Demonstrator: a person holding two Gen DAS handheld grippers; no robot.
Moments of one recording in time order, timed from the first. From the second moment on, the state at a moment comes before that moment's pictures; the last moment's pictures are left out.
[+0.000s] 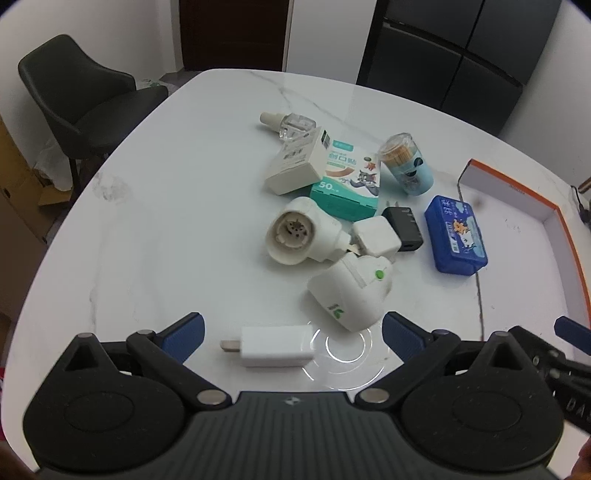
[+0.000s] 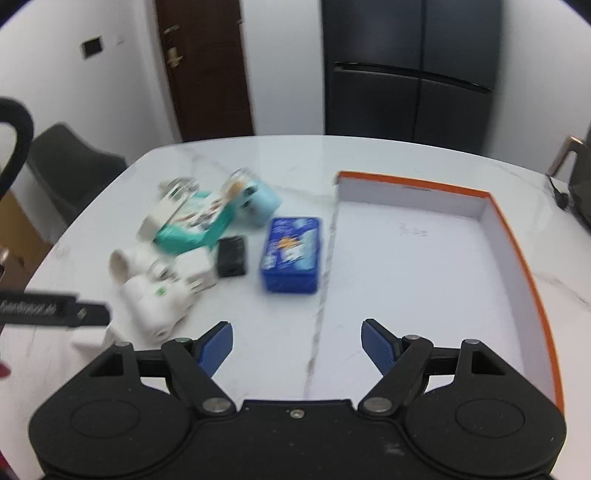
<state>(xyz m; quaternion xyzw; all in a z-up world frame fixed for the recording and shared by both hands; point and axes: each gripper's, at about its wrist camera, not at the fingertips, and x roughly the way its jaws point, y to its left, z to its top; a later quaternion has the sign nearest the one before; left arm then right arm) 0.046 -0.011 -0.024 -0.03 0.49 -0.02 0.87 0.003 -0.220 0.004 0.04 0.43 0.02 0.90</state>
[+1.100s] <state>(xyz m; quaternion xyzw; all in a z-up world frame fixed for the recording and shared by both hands) 0.072 0.034 -0.041 0.00 0.49 -0.07 0.87 0.008 -0.148 -0.016 0.03 0.44 0.02 0.90</state>
